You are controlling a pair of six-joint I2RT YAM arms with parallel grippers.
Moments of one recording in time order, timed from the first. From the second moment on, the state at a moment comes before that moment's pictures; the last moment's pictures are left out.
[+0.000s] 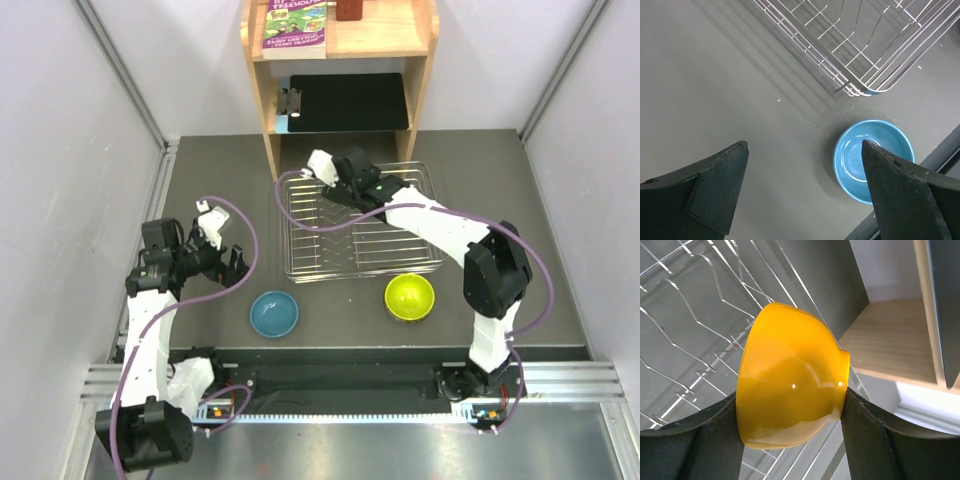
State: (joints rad) left arm 0.16 0.89 0.78 -0.68 0.75 0.49; right arm 0.71 1.86 1.59 -0.39 0.38 -0.63
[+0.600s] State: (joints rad) left arm 0.18 0.87 0.78 -0.68 0.75 0.49; right arm 0.76 1.97 1.65 -0.37 0.40 -0.78
